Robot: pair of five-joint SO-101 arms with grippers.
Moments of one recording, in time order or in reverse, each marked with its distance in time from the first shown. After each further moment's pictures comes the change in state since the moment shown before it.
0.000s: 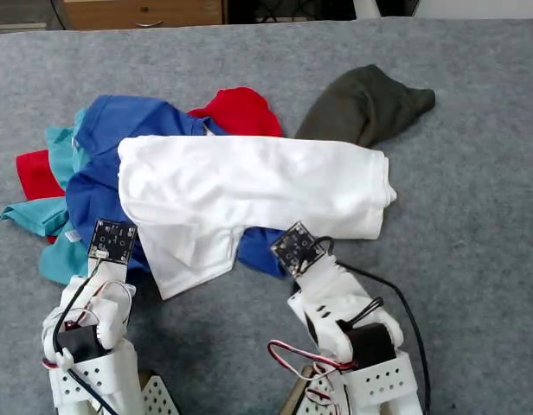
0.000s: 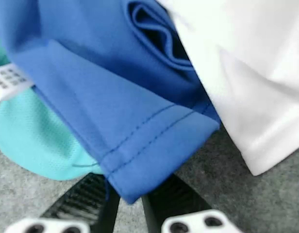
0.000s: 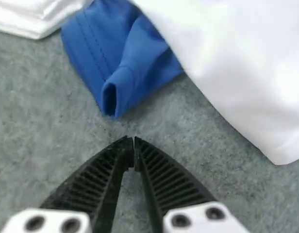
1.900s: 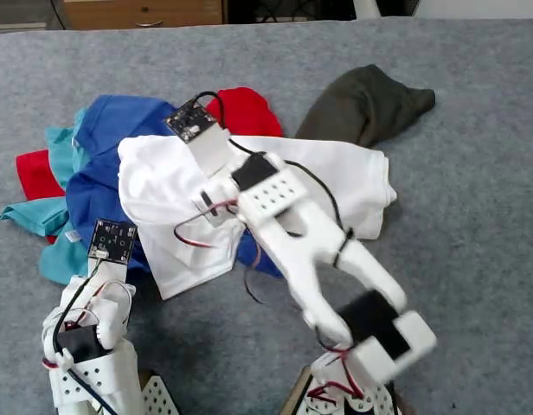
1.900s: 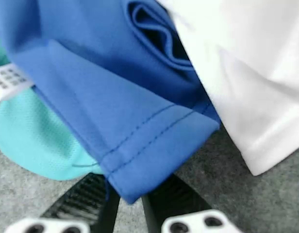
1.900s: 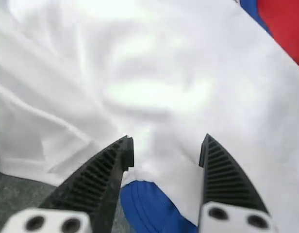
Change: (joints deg) left arm 0.0 0.0 0.0 0.0 0.0; right arm -17.6 107.3 -80.9 -13.5 -17.1
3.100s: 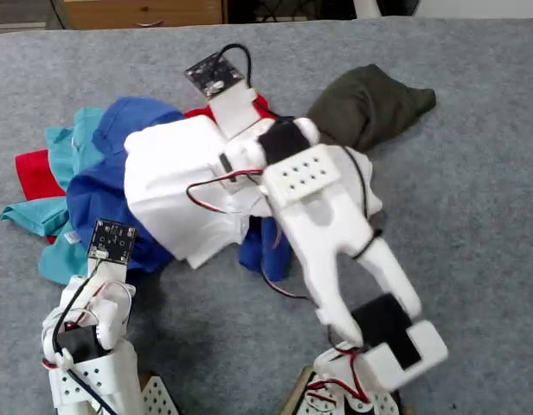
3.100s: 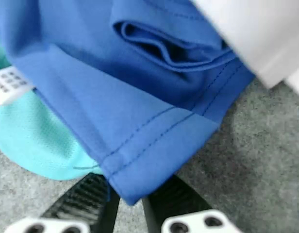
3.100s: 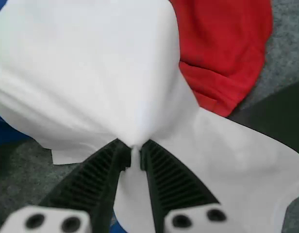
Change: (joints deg) left arm 0.0 0.0 0.0 0.0 0.0; right arm 6.8 -6.5 -14.9 15.3 0.2
